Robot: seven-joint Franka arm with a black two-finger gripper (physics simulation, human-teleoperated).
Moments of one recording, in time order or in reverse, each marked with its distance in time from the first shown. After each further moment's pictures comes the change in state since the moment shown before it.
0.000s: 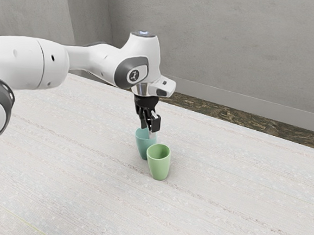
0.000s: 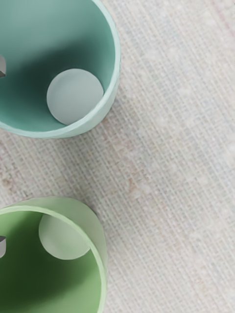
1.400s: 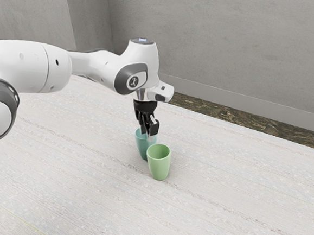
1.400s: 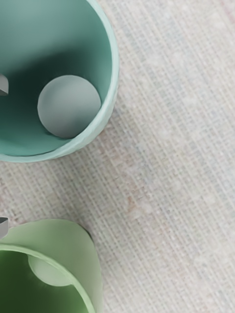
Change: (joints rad) arm 0.000 0.033 0.019 -0.007 -0.001 0.045 0.010
